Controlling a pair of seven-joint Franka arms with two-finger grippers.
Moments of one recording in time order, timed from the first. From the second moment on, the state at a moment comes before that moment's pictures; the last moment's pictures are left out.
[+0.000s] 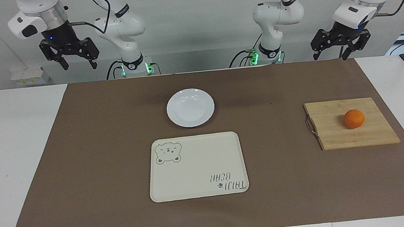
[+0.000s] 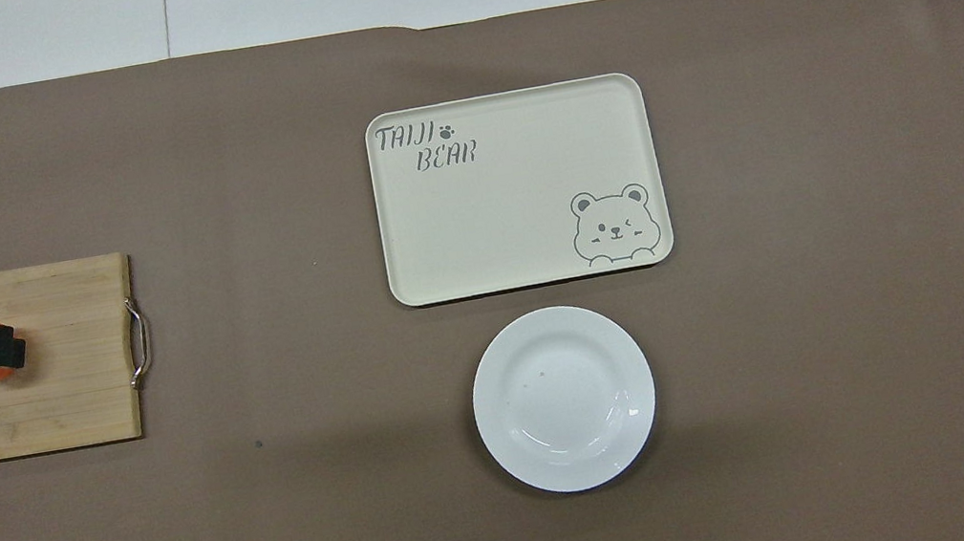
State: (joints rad) left arm -0.24 -0.05 0.14 -1.54 -0.02 1.46 0.08; right arm -0.01 -0.14 -0.01 -1.60 -0.01 1.43 0.07
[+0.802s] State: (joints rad) left arm -0.23 -0.05 0.16 -1.54 -0.02 1.46 0.08; right arm -0.01 -0.14 -0.01 -1.60 -0.01 1.43 0.07
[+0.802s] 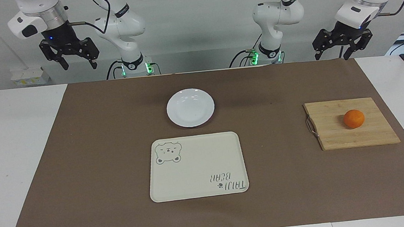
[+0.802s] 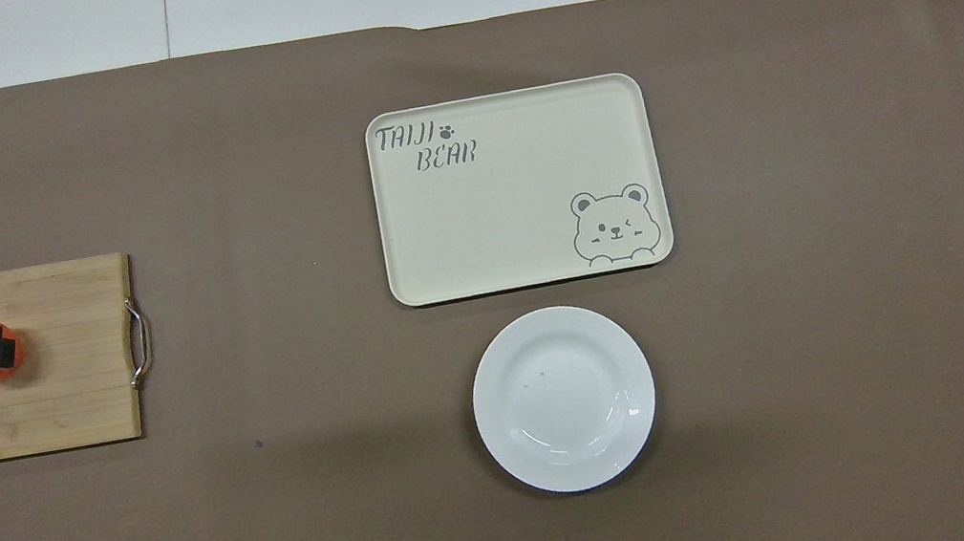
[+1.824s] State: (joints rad) left arm 0.06 0.09 0.18 -1.84 -0.02 1.98 0.37; right arm -0.01 -0.14 -0.01 -1.60 -0.01 1.43 0.07
